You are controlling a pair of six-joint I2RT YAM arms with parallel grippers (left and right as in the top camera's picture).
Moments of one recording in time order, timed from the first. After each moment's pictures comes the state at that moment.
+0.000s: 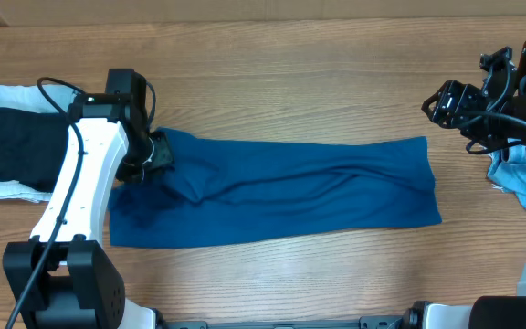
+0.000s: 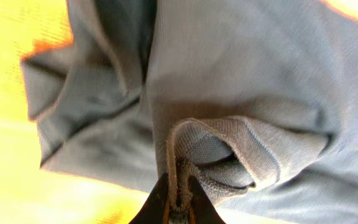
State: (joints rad) left arm 0.00 1.69 1.39 -1.24 0.02 -0.36; right arm -0.23 1.53 1.62 -1.22 -0.35 0.17
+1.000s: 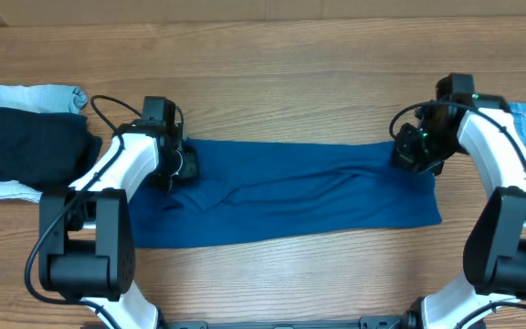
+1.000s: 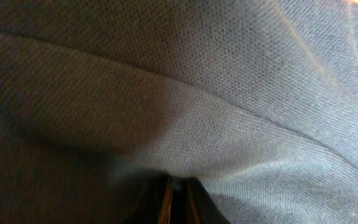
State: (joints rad) left arm -0.07 1.87 1.12 -0.69 0.12 -0.23; right arm -0.13 1.83 1.30 -1.02 -0.31 0.30
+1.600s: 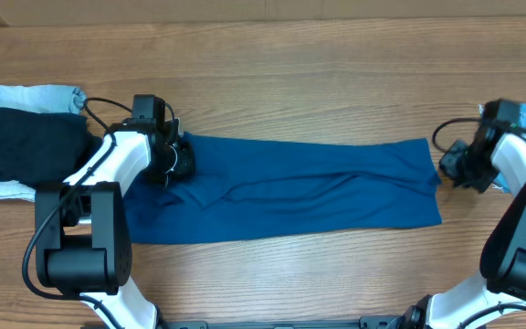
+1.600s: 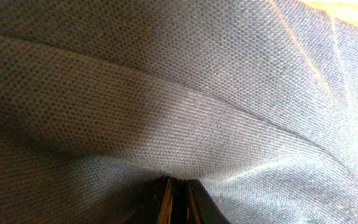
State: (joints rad) left arm -0.01 1.89 1.13 -0.65 0.23 -0.20; right arm -0.37 1.83 1.20 -0.78 0.01 0.35
